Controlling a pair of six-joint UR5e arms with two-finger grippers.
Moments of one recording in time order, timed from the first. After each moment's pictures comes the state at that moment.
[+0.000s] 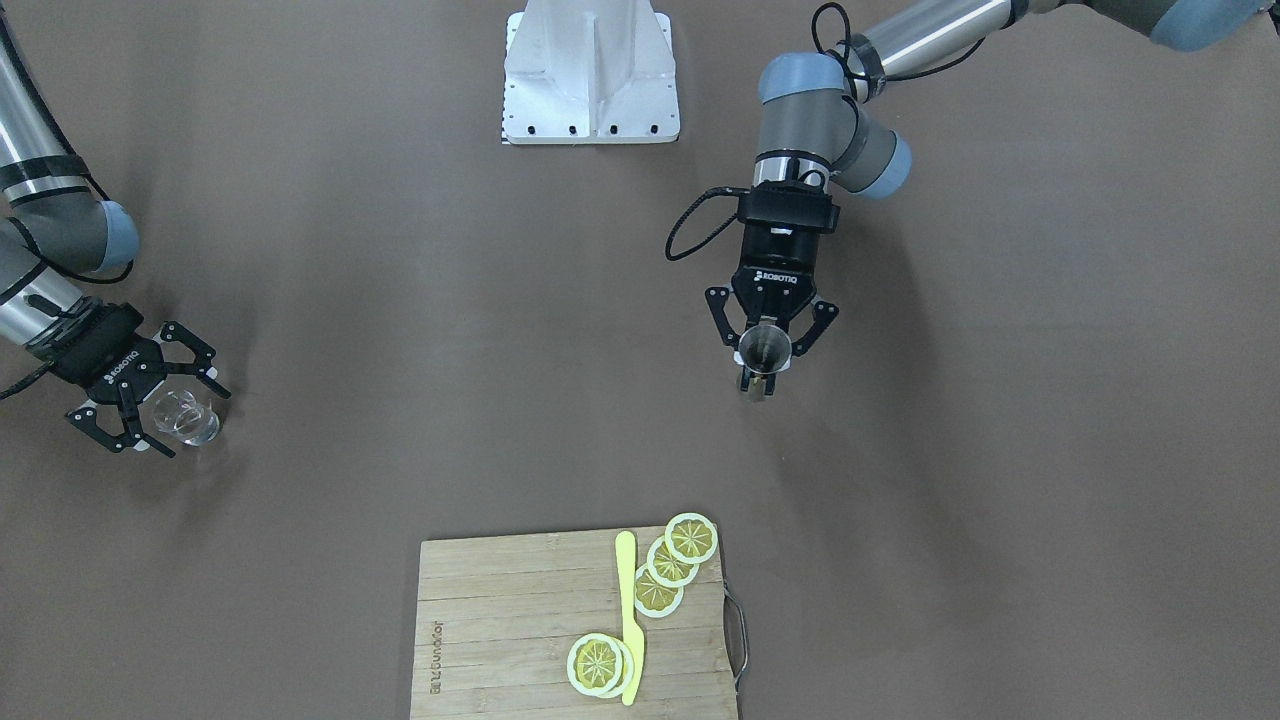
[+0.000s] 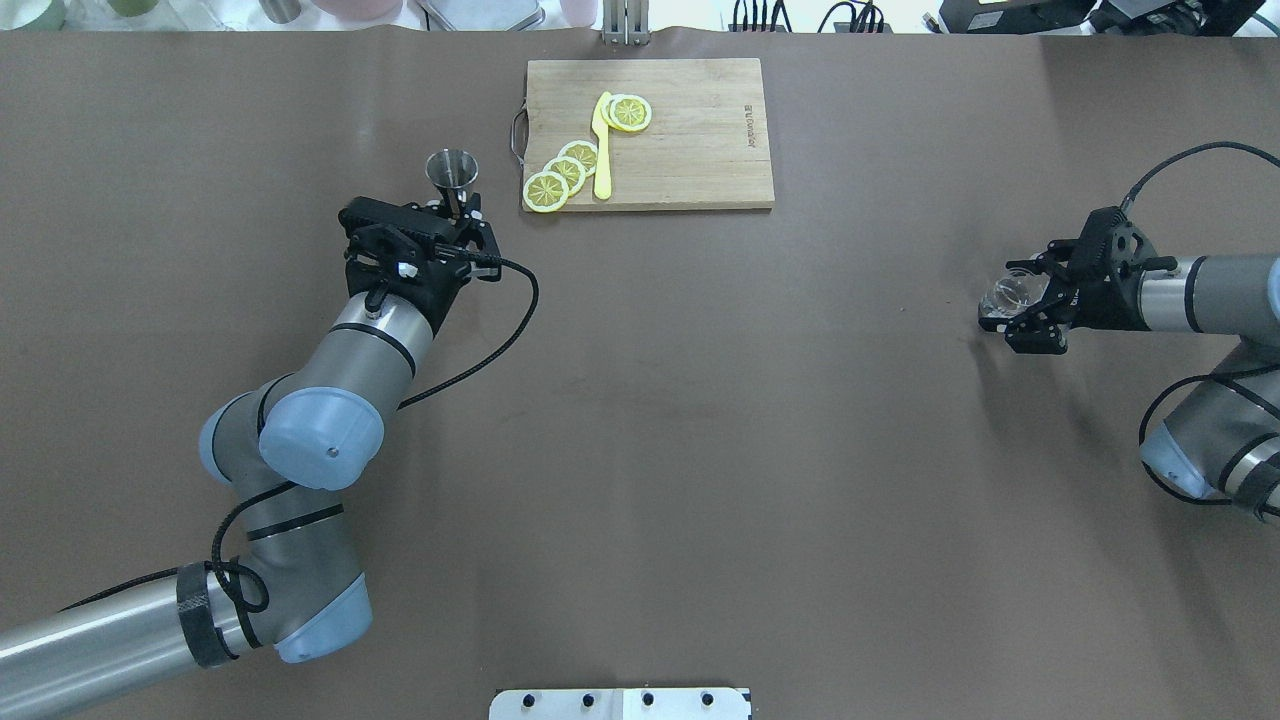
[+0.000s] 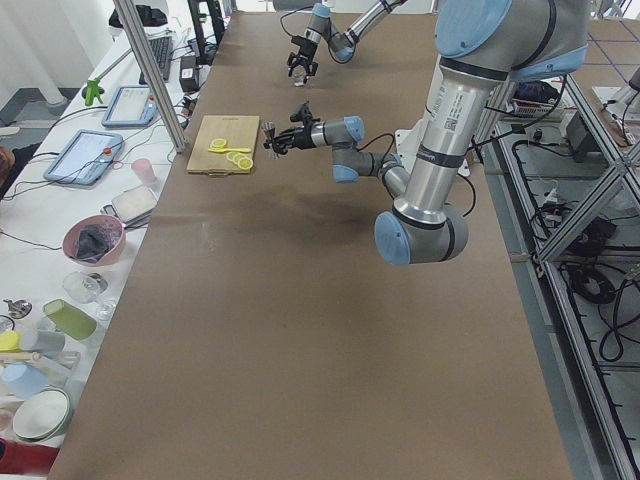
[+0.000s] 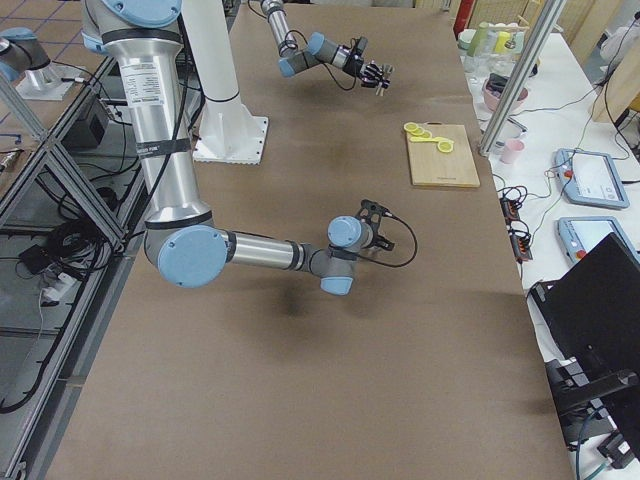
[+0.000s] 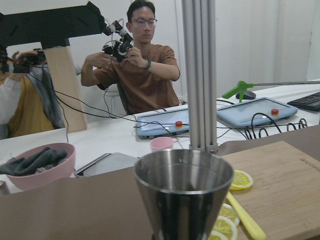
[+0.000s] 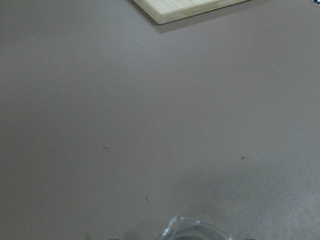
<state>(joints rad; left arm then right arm) -0.42 -2.05 -1.55 -2.58 -0.86 -0.76 0.90 -1.40 1.16 0.00 2.05 0.19</state>
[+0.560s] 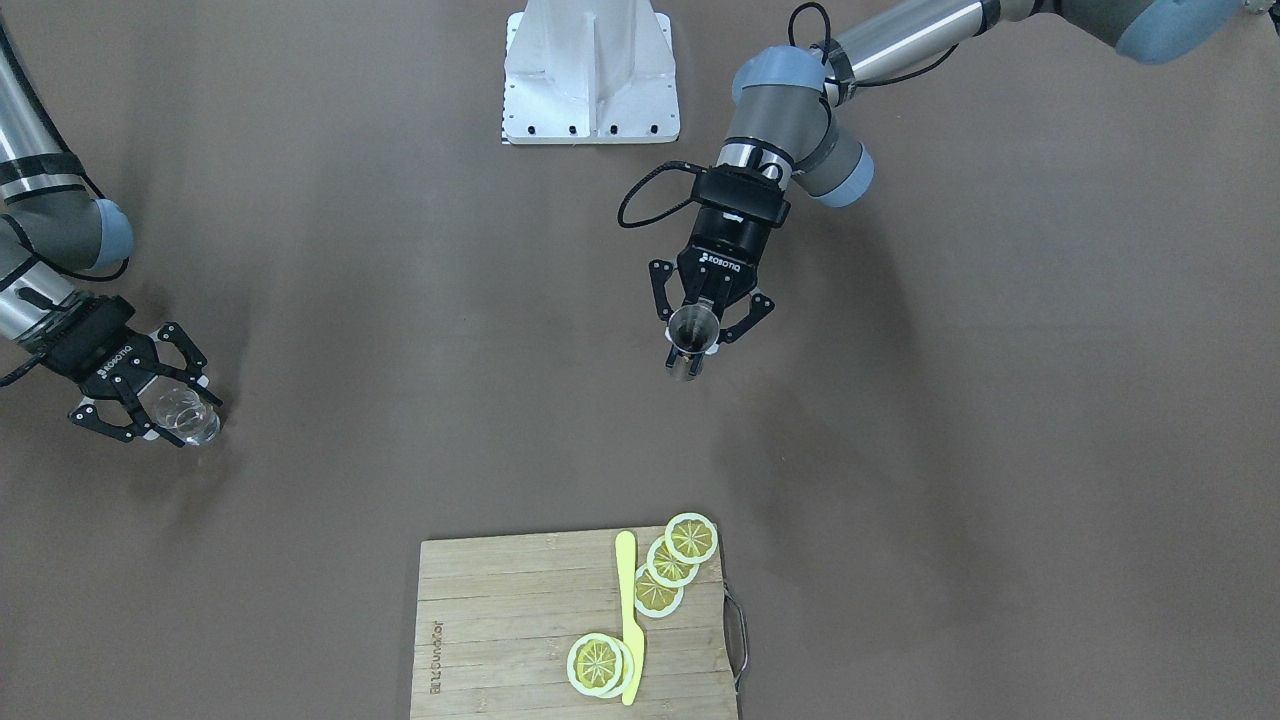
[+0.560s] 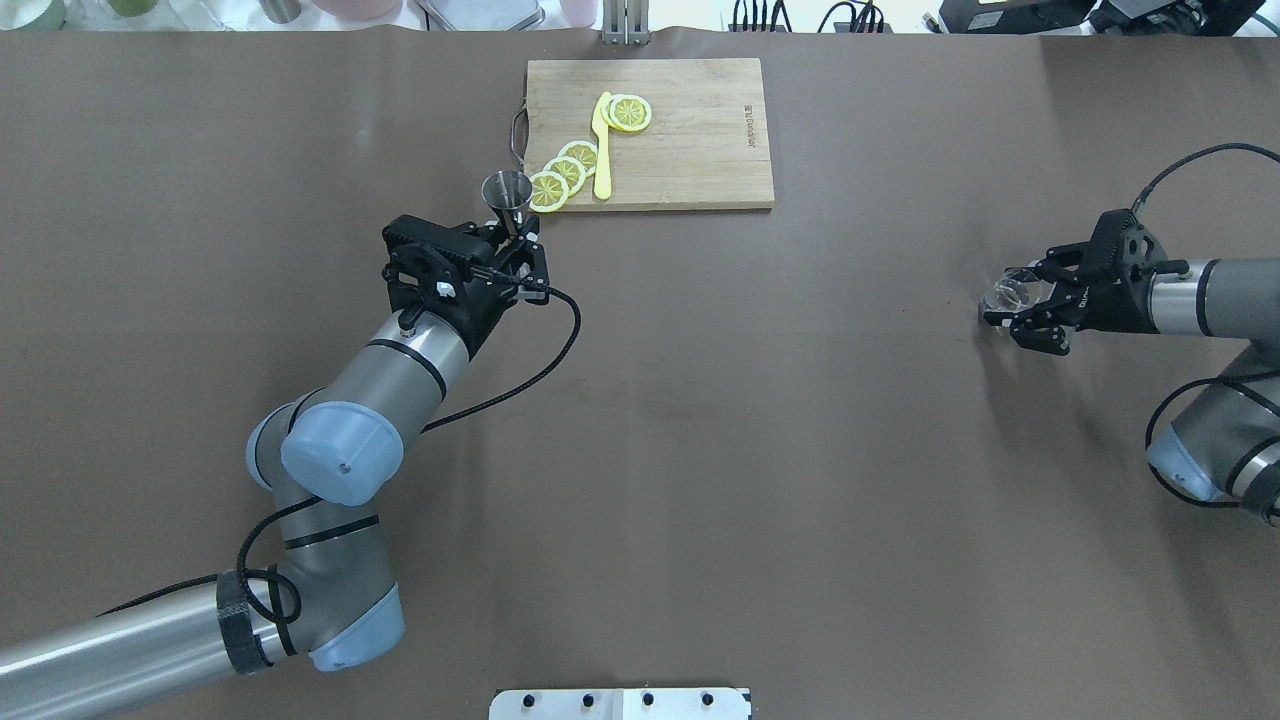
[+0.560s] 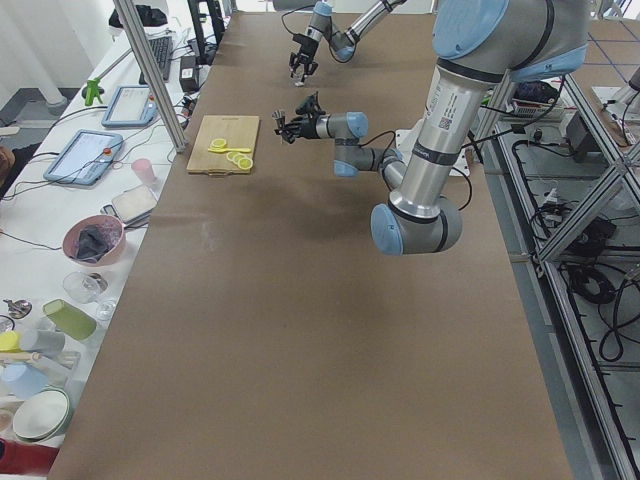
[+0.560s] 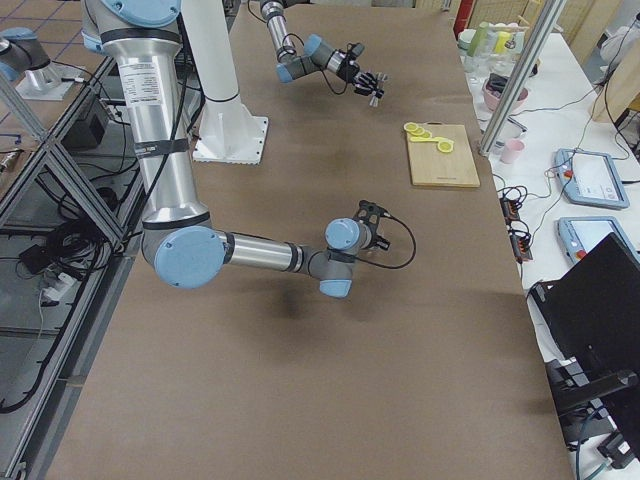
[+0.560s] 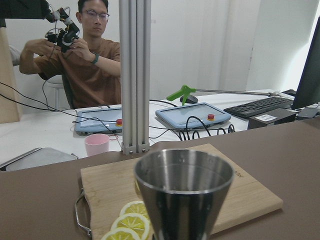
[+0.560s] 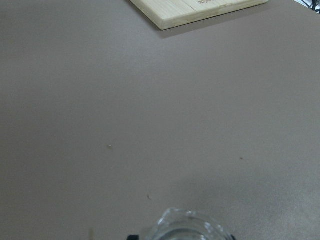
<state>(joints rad) -0.41 -2.11 -1.51 -2.68 -0.97 -0.72 0.91 -1.41 1.16 0.02 2.05 0.19</state>
